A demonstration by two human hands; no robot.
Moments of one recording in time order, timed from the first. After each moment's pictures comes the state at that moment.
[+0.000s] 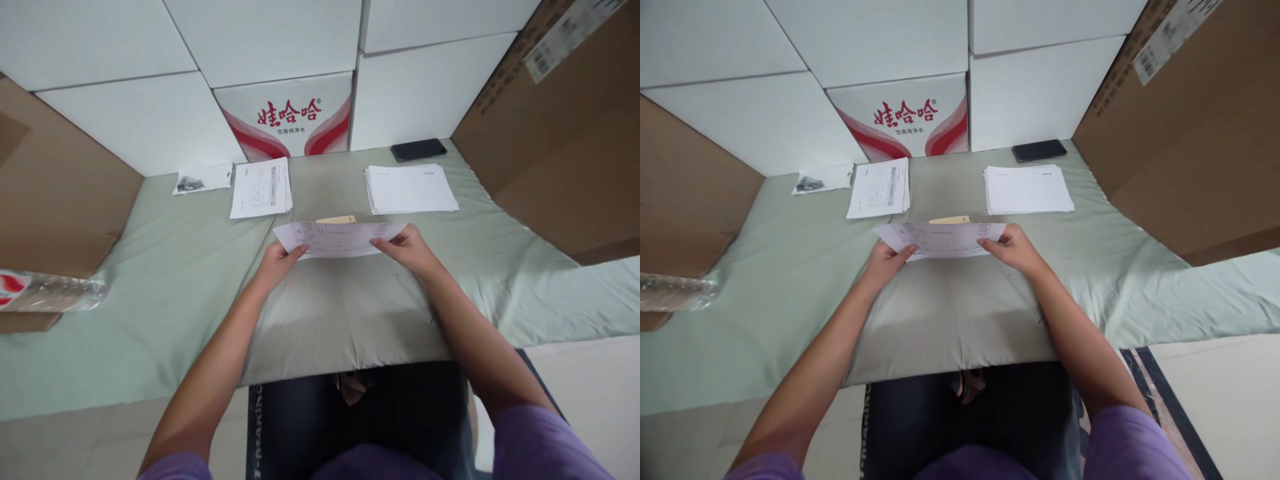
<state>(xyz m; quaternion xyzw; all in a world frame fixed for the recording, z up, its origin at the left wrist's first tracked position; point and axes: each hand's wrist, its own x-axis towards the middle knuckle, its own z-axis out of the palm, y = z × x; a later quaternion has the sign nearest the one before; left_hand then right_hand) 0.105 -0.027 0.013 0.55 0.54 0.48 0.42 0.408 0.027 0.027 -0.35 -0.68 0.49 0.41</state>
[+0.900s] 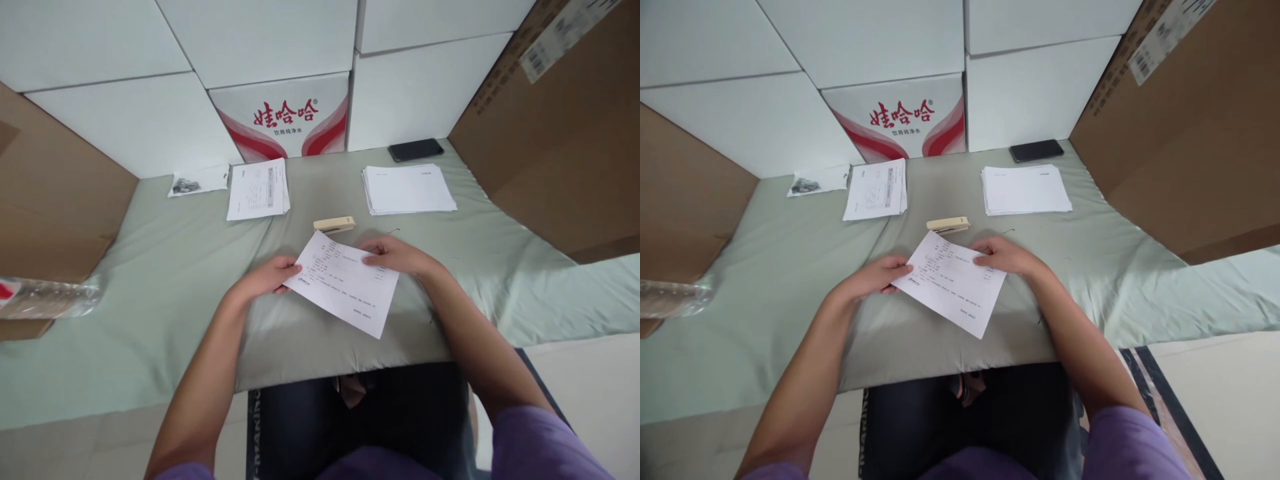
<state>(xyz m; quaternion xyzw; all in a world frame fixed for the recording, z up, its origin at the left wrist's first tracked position) 0.088 -0.041 0.042 0.50 0.59 0.14 0.62 0.408 0.029 0.037 -0.45 -0.65 0.61 0.09</state>
